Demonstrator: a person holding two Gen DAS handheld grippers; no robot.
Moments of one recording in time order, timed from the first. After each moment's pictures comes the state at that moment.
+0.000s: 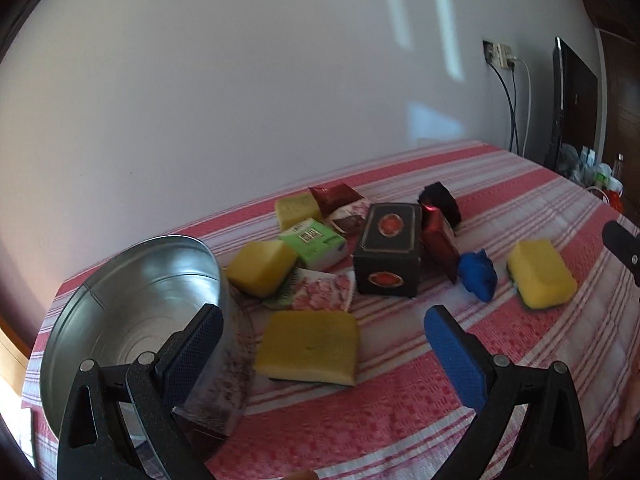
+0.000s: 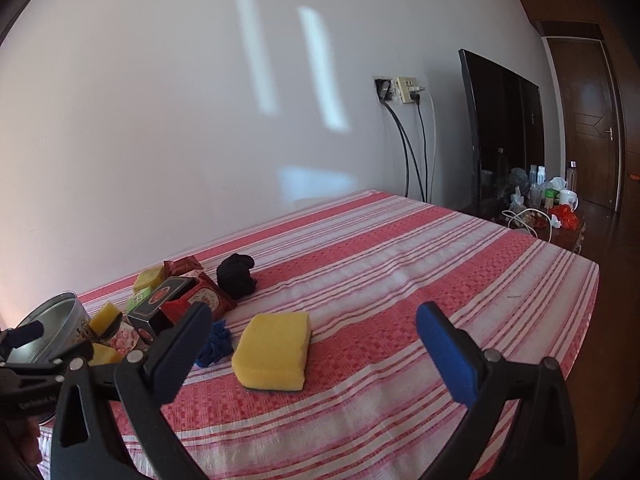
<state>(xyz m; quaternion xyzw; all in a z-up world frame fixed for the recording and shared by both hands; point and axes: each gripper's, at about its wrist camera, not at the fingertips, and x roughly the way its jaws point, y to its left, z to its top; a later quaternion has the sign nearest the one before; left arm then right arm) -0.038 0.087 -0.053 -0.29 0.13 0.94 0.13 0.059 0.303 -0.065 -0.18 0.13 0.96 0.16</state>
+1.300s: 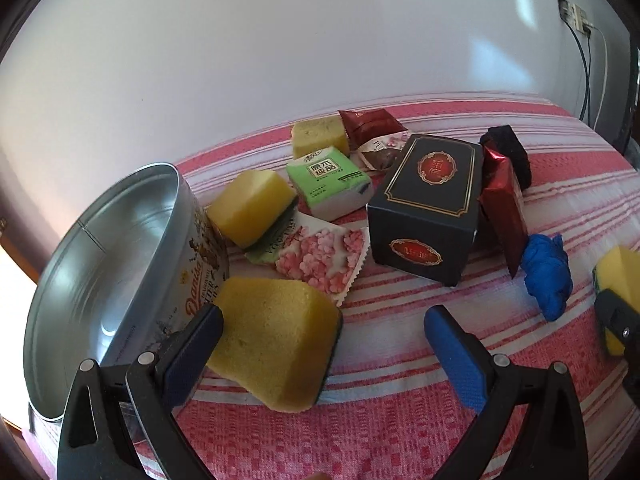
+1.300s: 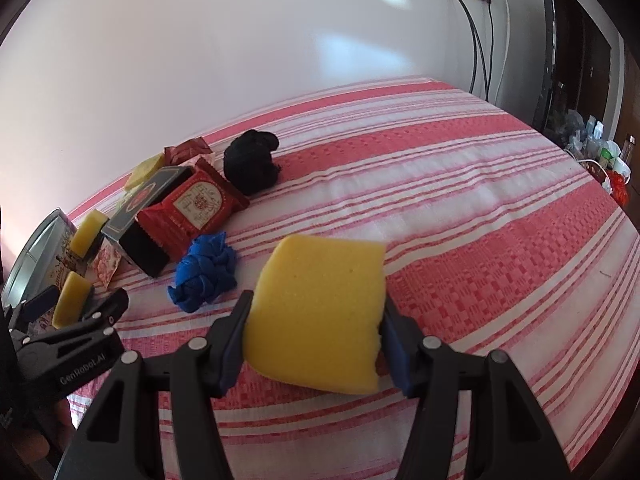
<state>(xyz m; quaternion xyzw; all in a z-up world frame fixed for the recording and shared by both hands) -0.084 0.113 -0.092 -0.40 0.10 0.91 0.01 -0.022 0.305 -0.108 -0.39 0.13 0.91 0.06</state>
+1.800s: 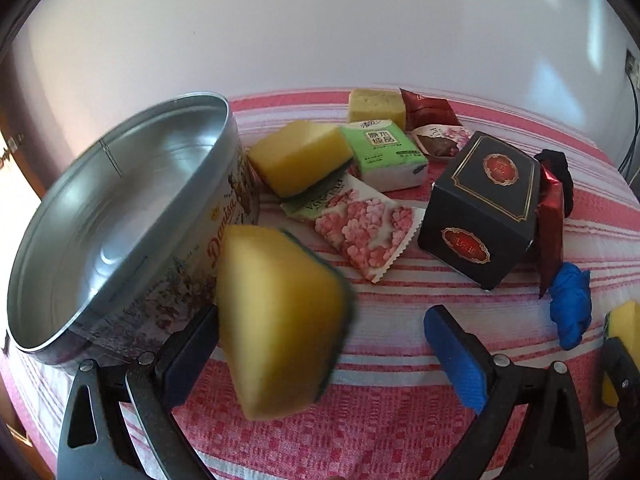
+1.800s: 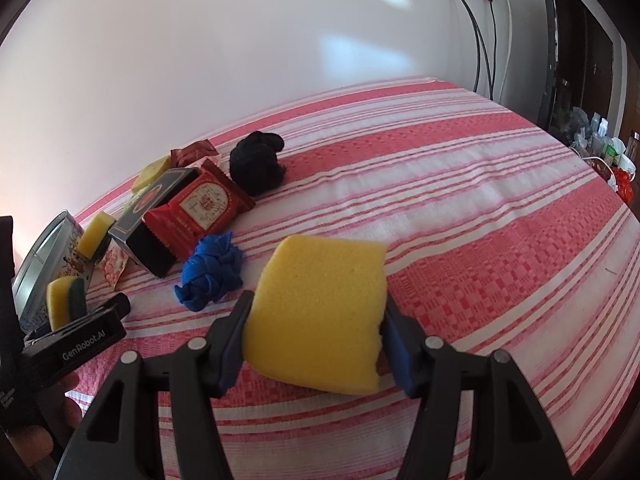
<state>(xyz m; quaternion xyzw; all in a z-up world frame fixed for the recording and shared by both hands) -0.097 0.091 -0.106 -0.45 -0.01 0.89 -0.05 -0.021 0.308 -0.109 -0.39 0.14 0.91 0.05</state>
